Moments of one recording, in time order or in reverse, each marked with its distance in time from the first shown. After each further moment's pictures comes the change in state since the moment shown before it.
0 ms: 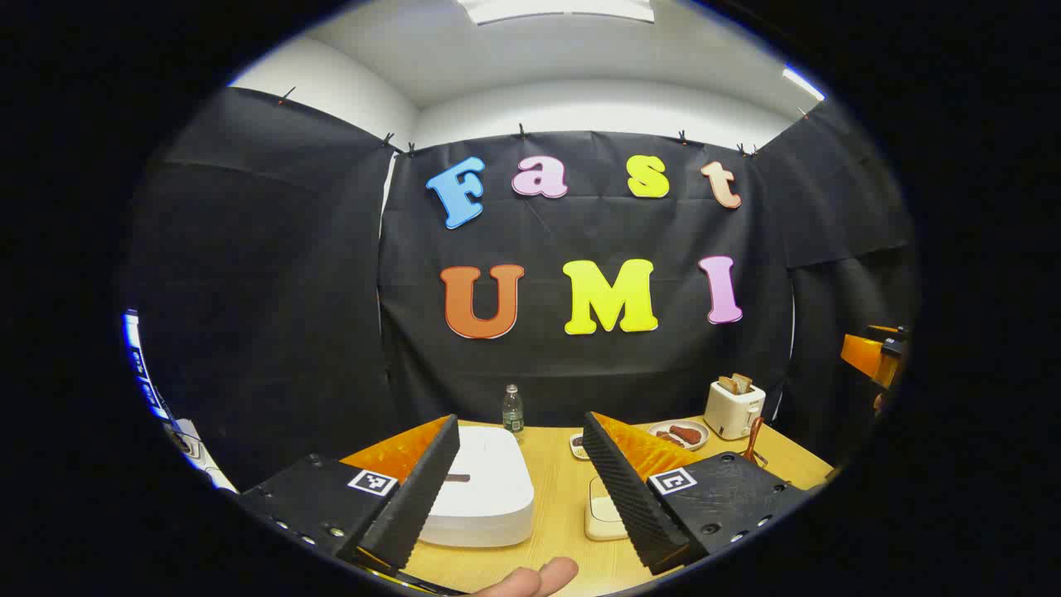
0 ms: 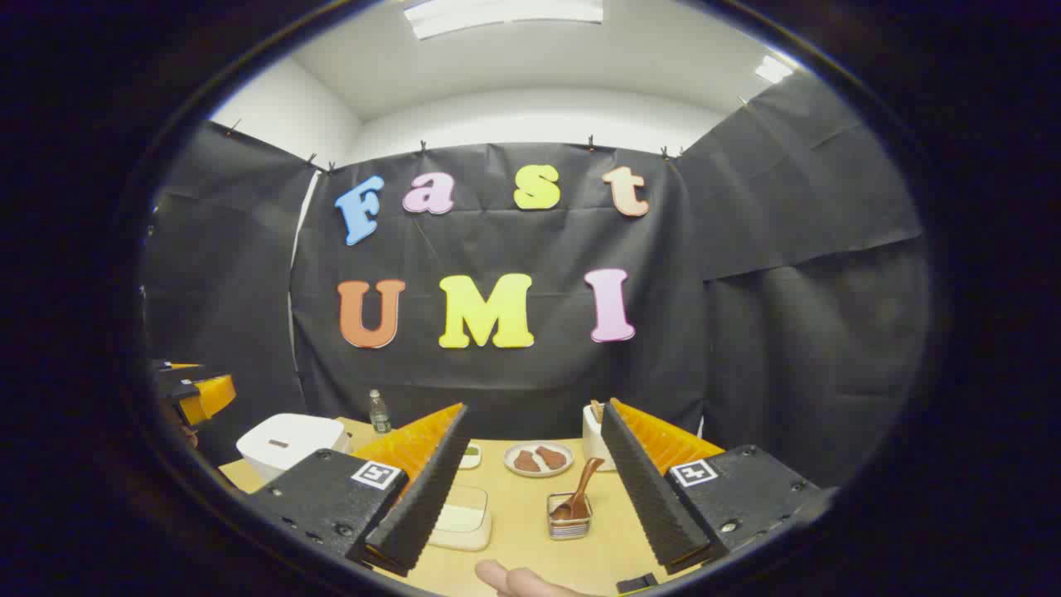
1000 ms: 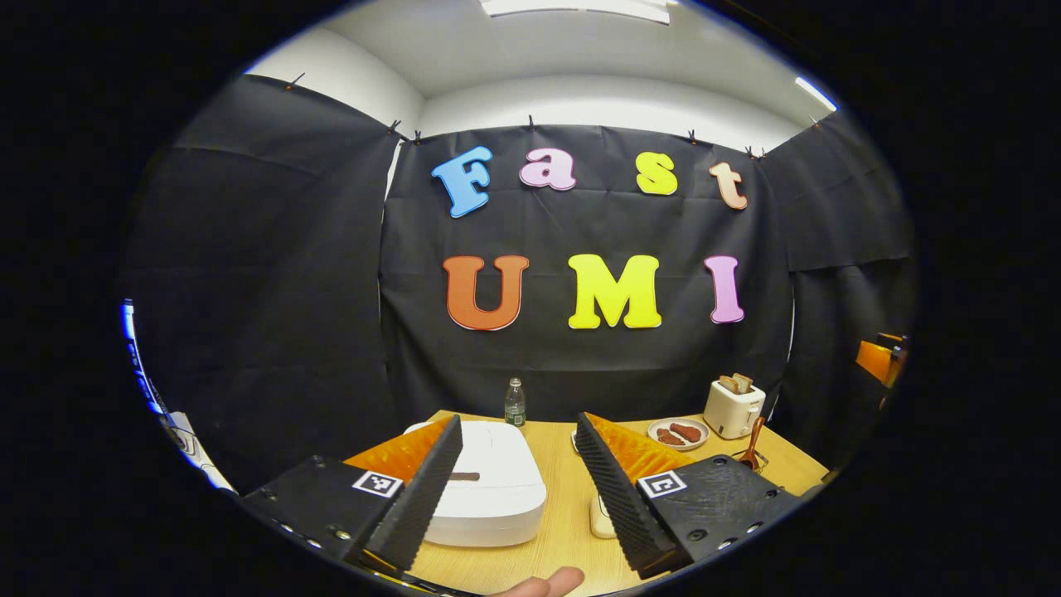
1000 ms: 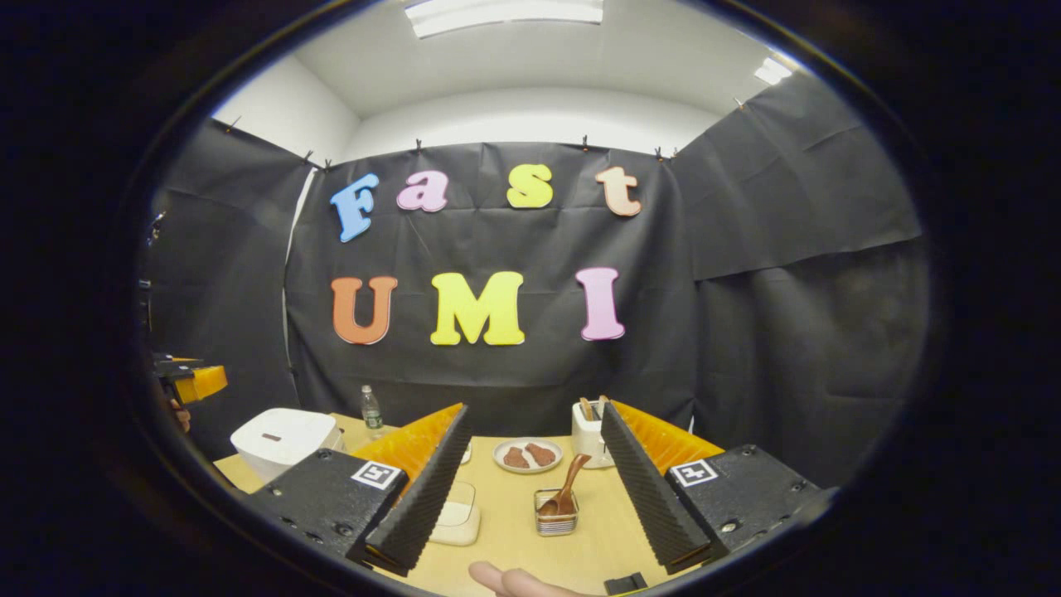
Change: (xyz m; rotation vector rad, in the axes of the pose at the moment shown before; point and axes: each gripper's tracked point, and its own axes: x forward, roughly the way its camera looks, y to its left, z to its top) left arm 0.021 0.021 -0.023 -0.037 0.045 -0.031; right arm -0.004 -0.019 -0.008 -0.007 0.007 -0.027
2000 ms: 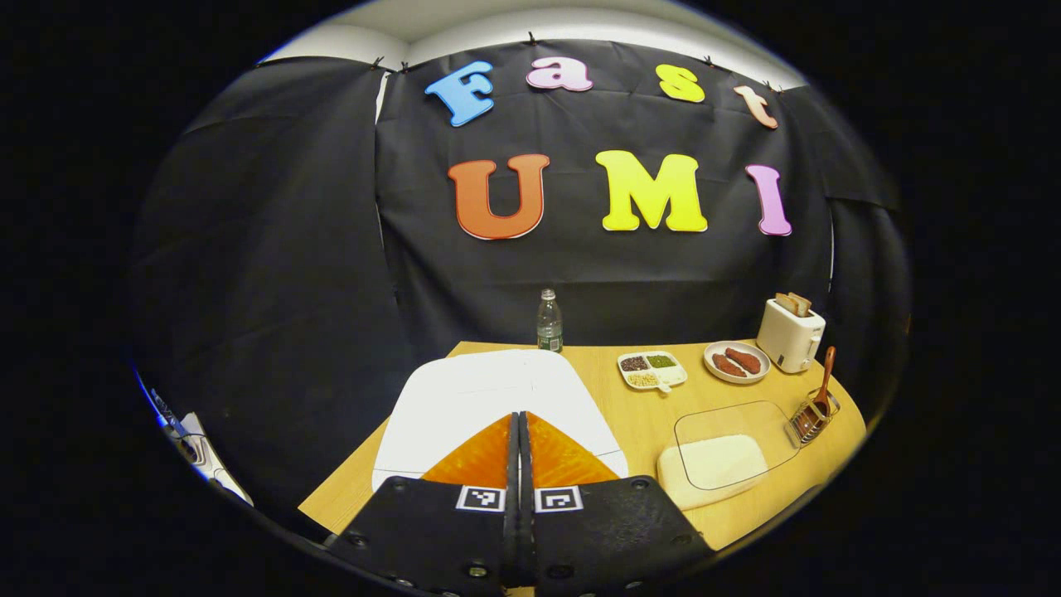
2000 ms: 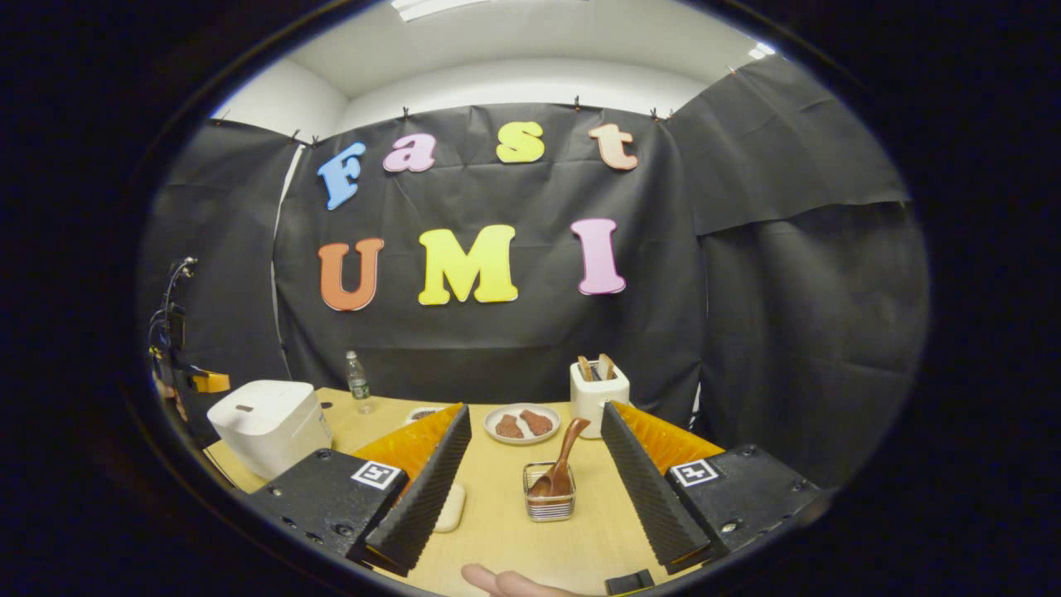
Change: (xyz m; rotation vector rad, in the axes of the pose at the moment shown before) left arm 0.099 0.058 -0.119 0.072 0.333 0.086; right arm 0.056 -0.025 -0.089 0.017 0.132 -0.004
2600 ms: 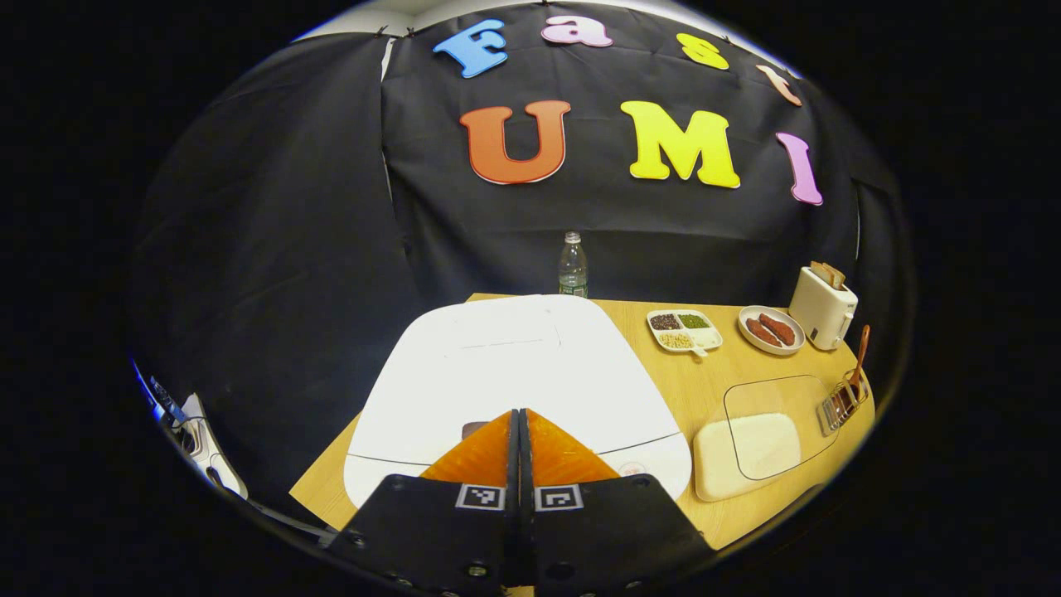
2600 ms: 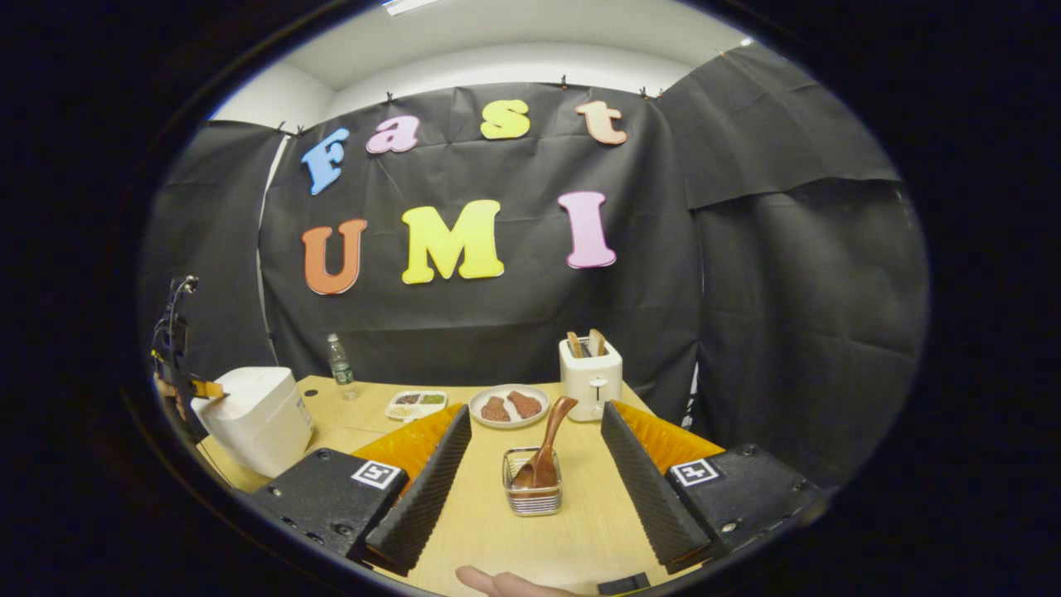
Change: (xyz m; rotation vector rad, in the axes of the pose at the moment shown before) left arm 0.033 0.011 -0.047 -0.015 0.151 0.048; right arm 0.030 -0.028 -0.034 0.019 0.044 -0.020
